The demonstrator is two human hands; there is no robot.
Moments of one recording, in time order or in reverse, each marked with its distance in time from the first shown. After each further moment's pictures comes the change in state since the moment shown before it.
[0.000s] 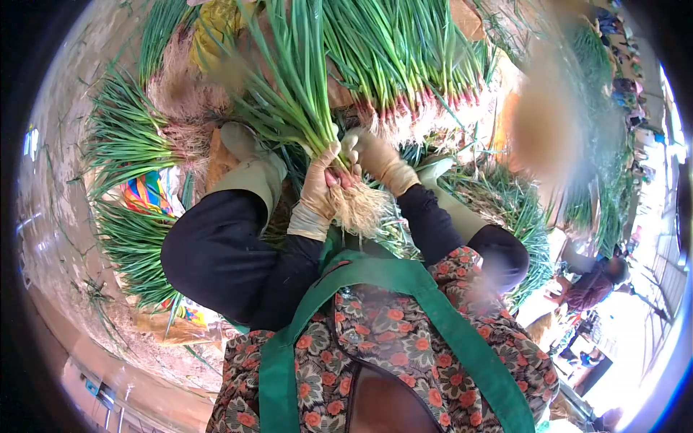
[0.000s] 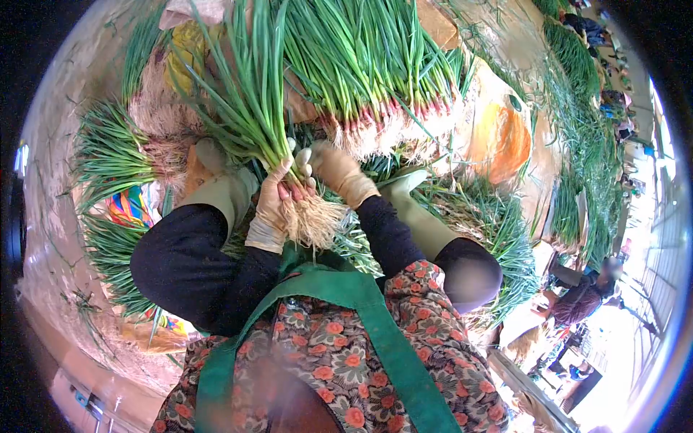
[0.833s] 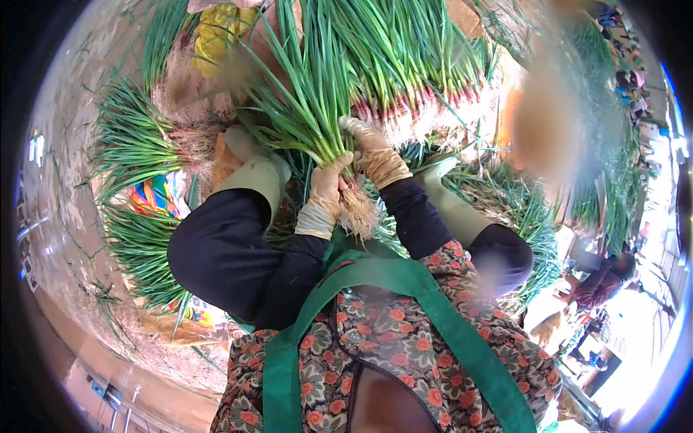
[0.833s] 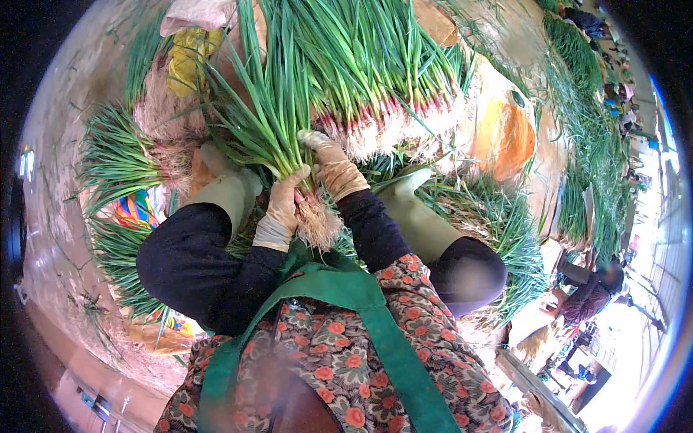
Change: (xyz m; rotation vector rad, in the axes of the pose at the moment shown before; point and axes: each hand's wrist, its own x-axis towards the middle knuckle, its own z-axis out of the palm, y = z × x) left_hand 0.011 -0.017 -0.033 0.502 0.403 0.026; right_hand 0.009 -0.078 -0.030 1.036 -0.013 0.281
